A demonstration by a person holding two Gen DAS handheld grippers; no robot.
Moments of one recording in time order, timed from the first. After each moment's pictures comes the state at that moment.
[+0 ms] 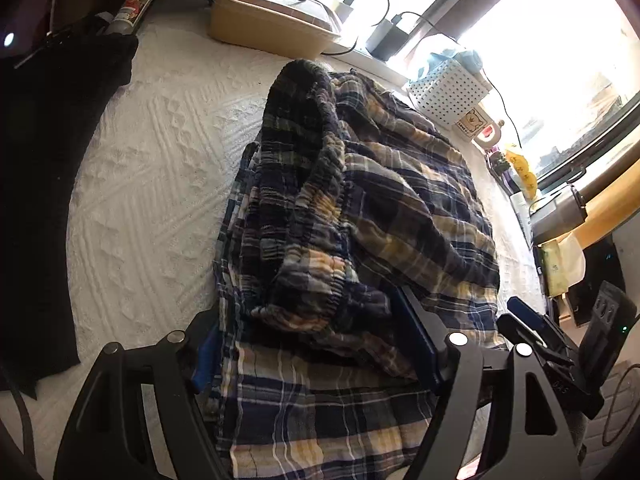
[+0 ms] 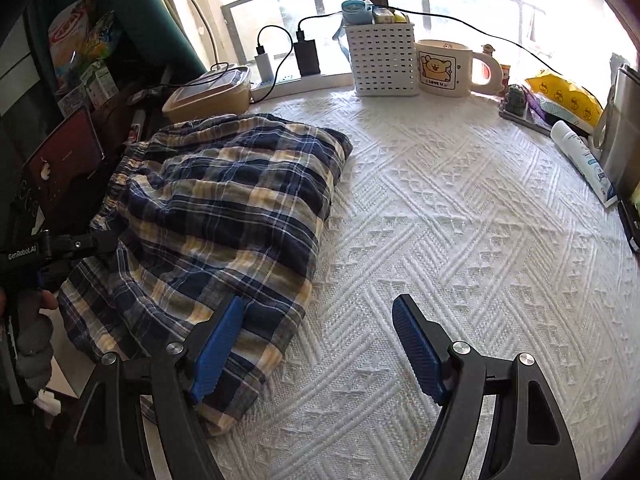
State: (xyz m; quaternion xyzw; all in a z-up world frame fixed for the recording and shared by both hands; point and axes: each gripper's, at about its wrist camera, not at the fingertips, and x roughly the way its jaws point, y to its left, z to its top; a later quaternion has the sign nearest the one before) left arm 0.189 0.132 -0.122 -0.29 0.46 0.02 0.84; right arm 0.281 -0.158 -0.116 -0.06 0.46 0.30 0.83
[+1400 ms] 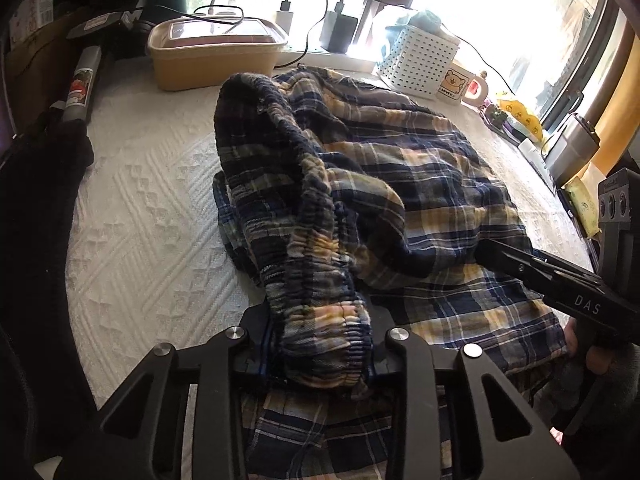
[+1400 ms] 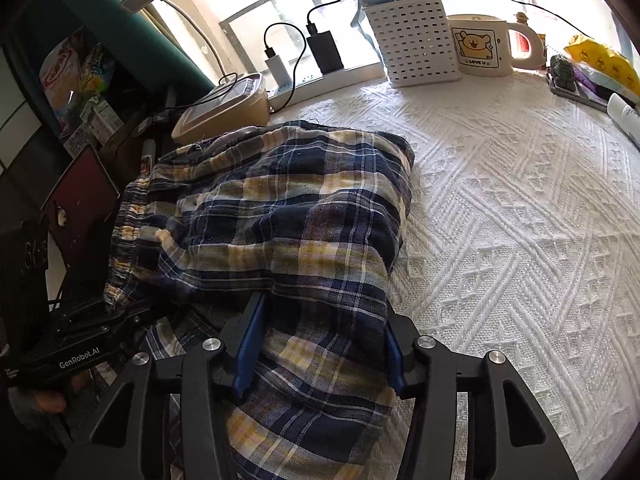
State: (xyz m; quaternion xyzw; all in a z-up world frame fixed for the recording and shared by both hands) left arm 0.207 0.113 -0.123 -0.14 0.46 0.01 0.88; right arm 0.312 -0.110 -0.140 0.03 0.47 0.34 0.81
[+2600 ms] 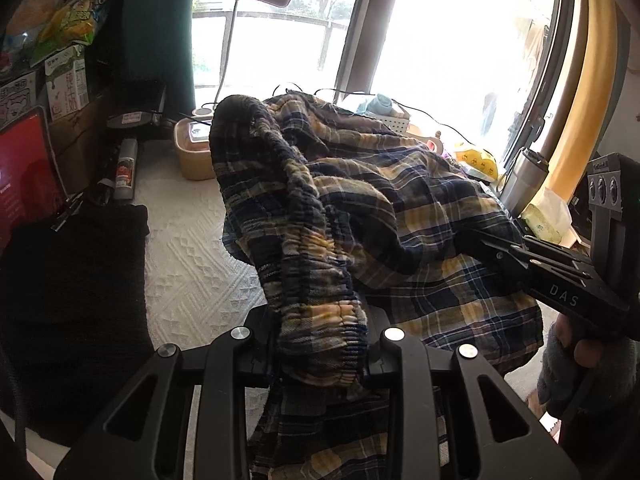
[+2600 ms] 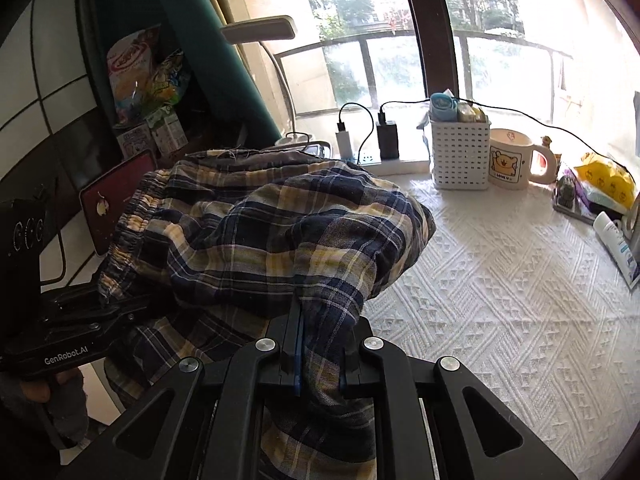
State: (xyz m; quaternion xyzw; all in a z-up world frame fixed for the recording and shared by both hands) left arm 0.135 0.110 -0.041 -0.12 0.35 0.00 0.93; right arm 0.248 -0.101 -0.040 -0.03 0.36 0.38 0.85
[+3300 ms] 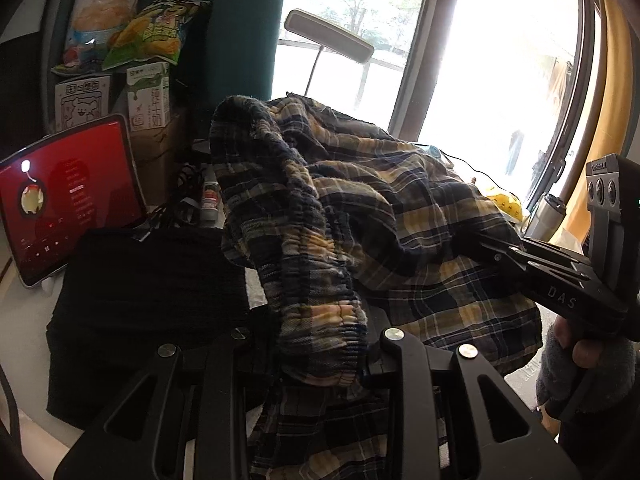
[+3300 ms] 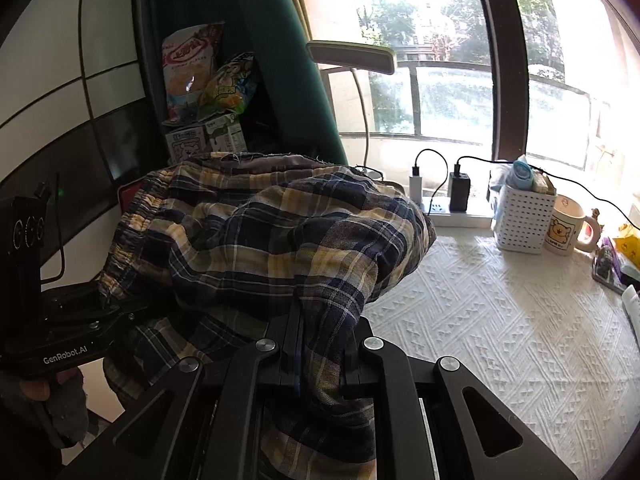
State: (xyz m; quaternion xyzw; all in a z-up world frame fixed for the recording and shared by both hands) left arm 0.078 0.190 -0.013 -0.13 0.31 0.06 0.94; right arm 0.215 -0.007 0.004 -0.06 0.31 0.44 0.84
